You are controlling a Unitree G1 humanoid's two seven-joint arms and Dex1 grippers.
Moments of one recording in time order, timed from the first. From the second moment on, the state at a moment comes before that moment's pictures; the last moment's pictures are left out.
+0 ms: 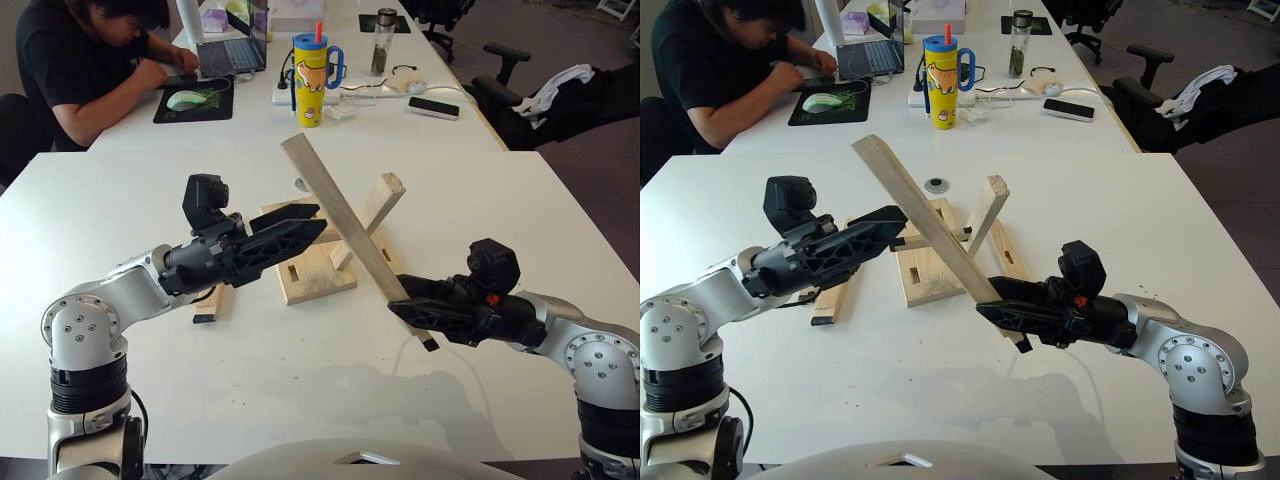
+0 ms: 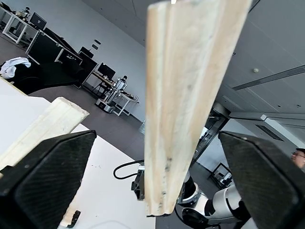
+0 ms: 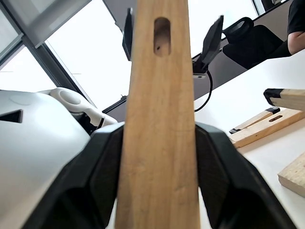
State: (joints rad) left arm -0.27 0.49 0.21 -0.42 -1.66 1.01 -0.44; right arm -0.01 -0.64 -0.19 -0.46 1.22 0.94 1.09
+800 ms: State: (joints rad) left arm -0.30 0.60 0.14 -0.37 -1.71 1.01 -0.47; right arm 0.03 -0.69 -0.11 -0.43 1.11 0.88 1.19
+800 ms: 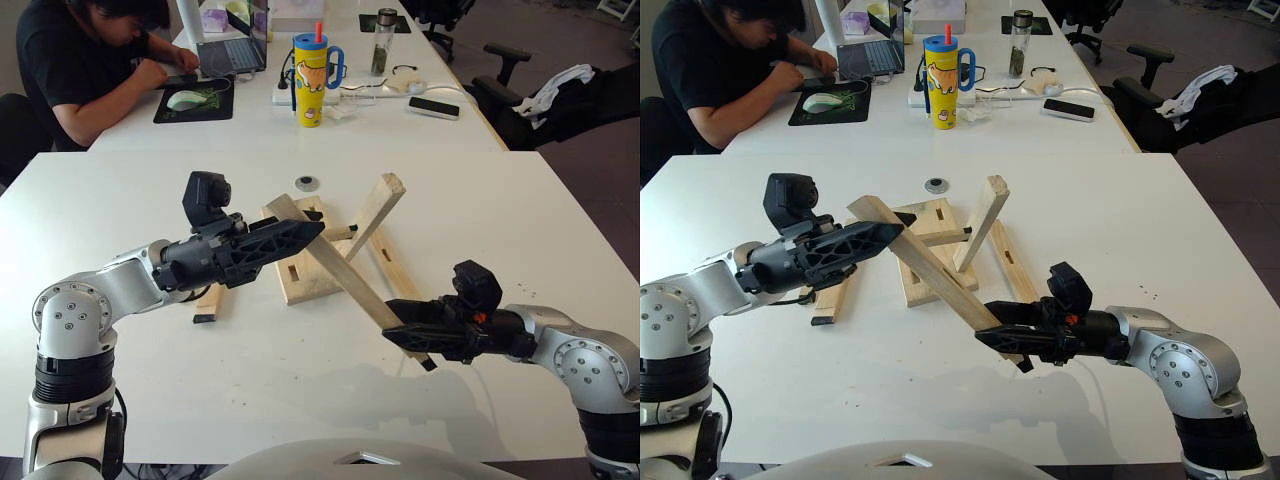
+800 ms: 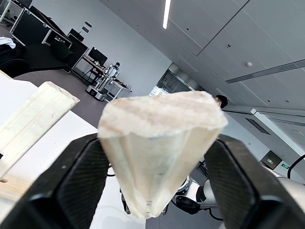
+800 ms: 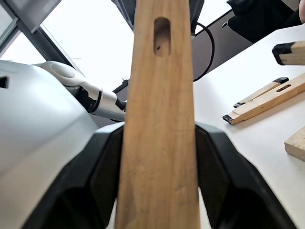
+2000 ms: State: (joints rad) left arm -0.35 0.94 0.28 -0.04 -1.16 0.97 -0.93; right arm -0.01 -0.37 0.12 -0.31 0.82 0.85 0.64
